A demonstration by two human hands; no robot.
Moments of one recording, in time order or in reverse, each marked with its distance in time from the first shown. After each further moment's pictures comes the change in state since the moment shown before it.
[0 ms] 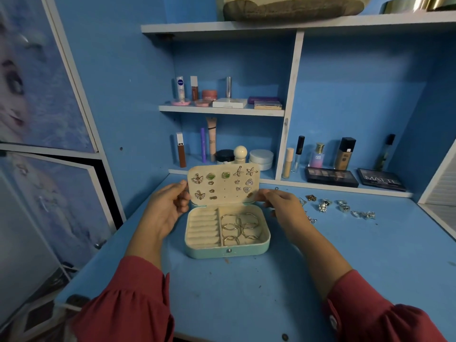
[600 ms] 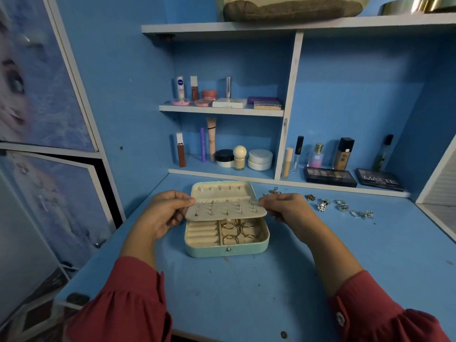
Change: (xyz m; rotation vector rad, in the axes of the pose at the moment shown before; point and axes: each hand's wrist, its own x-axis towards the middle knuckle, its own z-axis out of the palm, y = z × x) left_hand -0.004 0.001 -0.009 0.354 -0.012 -0.115; right_hand -0.001 -0.002 -0.021 -0.004 -0.129 0.082
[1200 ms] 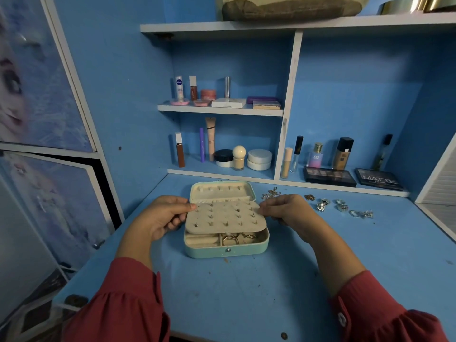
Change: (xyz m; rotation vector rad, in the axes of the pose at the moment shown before) left_hand -0.003 0.001 -0.003 0.099 -0.096 -0.109; right_hand -0.006 -0.010 0.000 -0.139 -0.028 0.068
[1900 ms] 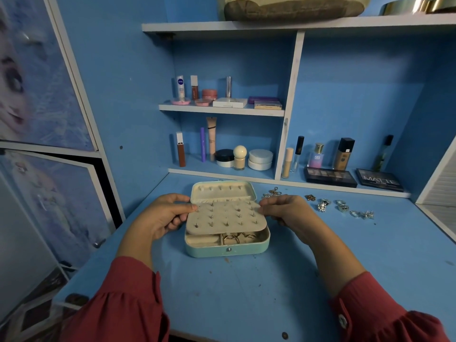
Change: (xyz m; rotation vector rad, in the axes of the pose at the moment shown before) left_hand 0.001 0.000 -0.001 -0.010 -0.006 0.000; right_hand 0.002 0.004 0.002 0.075 0.010 0.021
